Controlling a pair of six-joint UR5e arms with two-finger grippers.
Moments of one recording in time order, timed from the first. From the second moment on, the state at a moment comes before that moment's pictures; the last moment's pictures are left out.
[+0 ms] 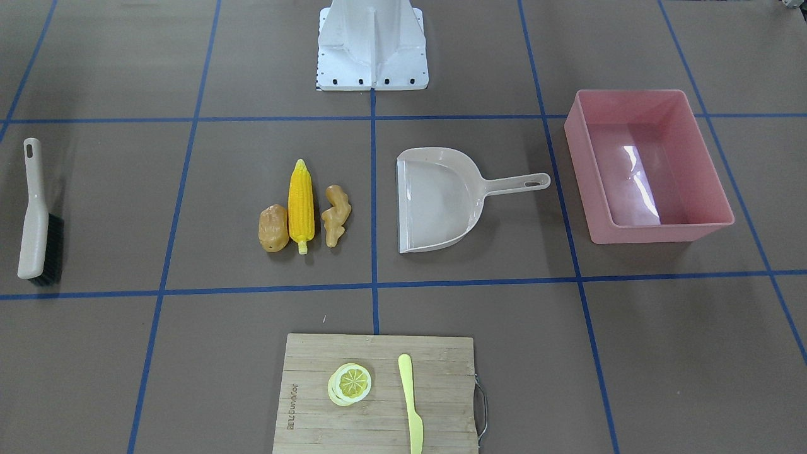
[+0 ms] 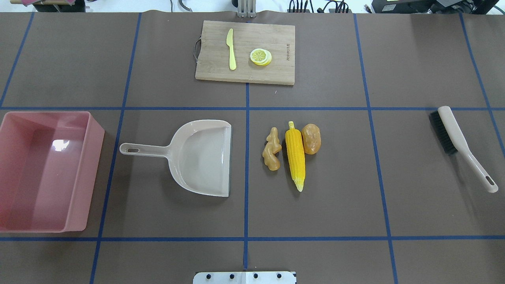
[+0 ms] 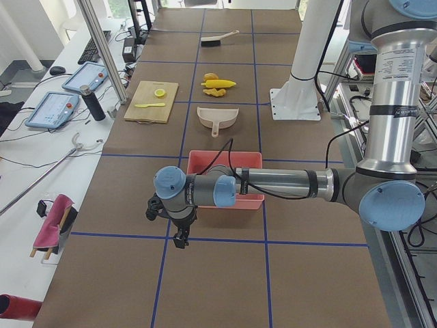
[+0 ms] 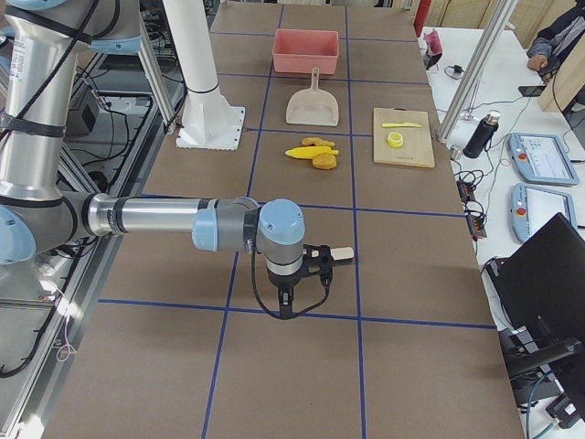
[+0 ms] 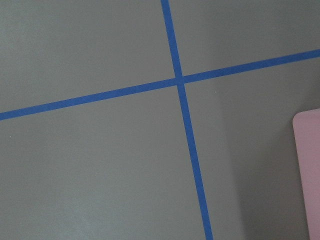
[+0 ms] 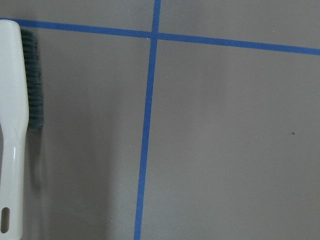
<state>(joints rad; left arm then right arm) -1.52 -1.59 -1.56 -1.55 -2.34 0.17 1.60 -1.84 1.88 -1.60 2.29 -0.09</state>
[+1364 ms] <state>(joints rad) -1.52 -1.60 -1.61 -1.55 -2.34 0.17 1.59 -1.84 1.88 -1.59 2.33 -0.07</state>
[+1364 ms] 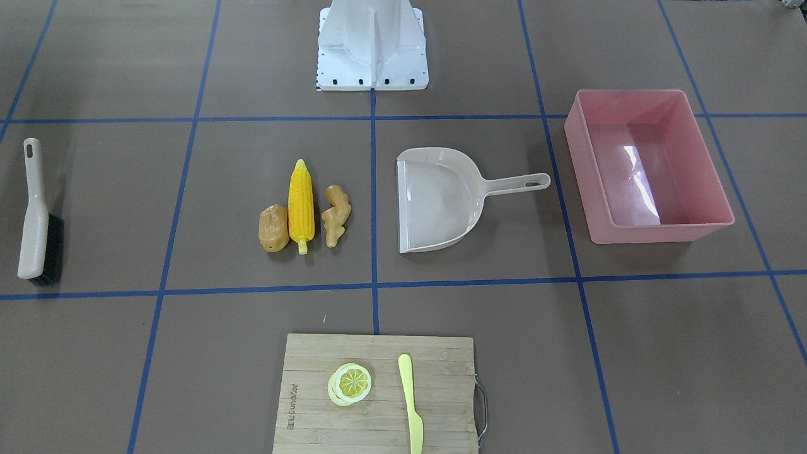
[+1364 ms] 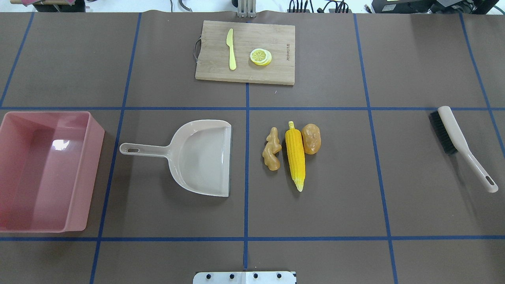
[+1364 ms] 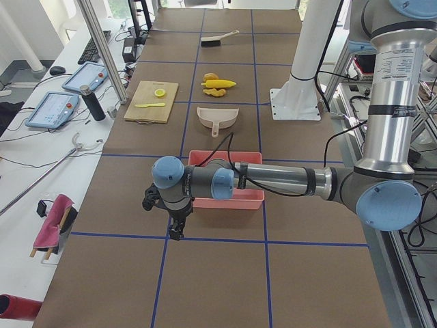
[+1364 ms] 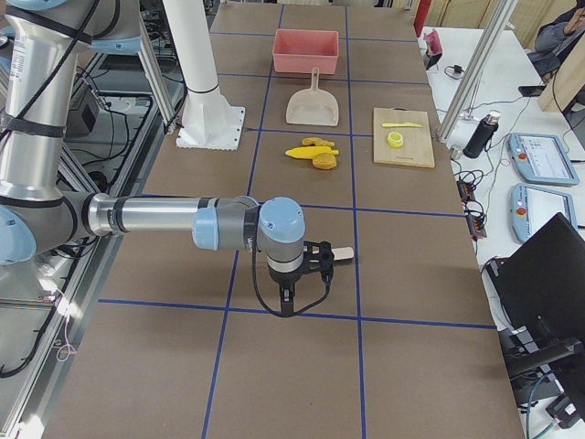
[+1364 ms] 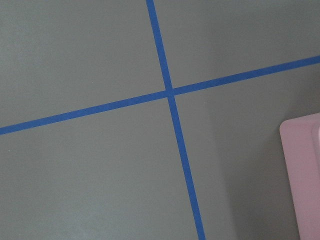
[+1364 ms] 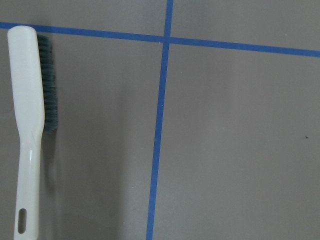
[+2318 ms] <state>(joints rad) -1.50 -1.62 -1.75 -1.50 -2.33 0.17 1.23 -1.83 1.89 -1.40 2.33 0.37</state>
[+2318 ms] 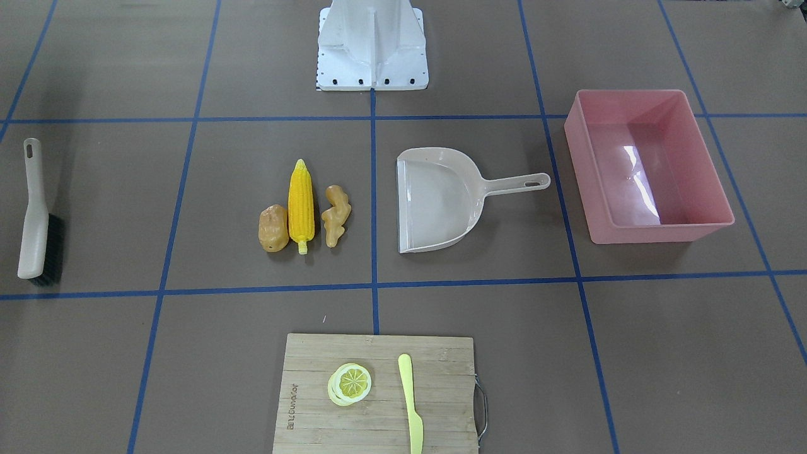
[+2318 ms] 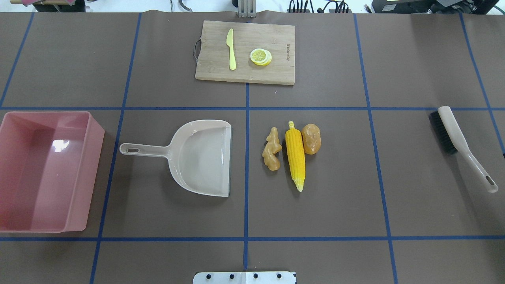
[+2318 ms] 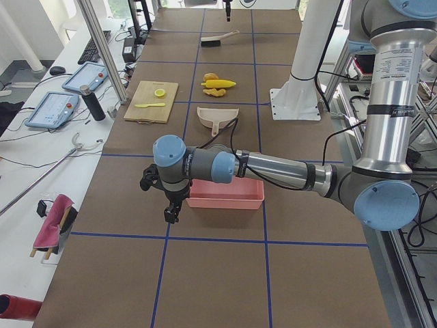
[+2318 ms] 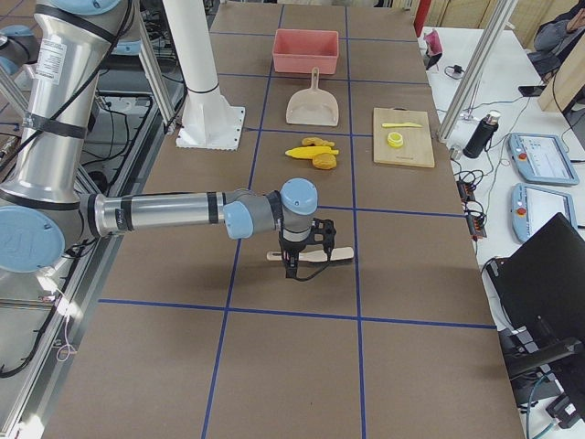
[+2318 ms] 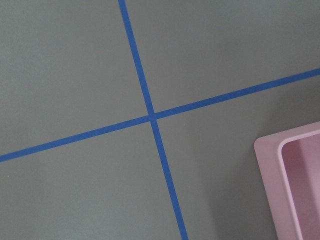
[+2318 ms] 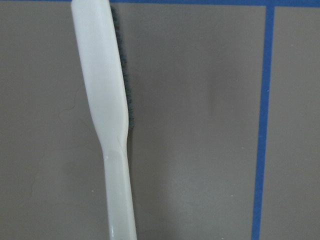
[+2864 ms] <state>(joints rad) -1.34 -1.86 -1.86 -1.33 -2.32 0.17 1.09 -1.83 1.89 -1.39 2.30 0.41</state>
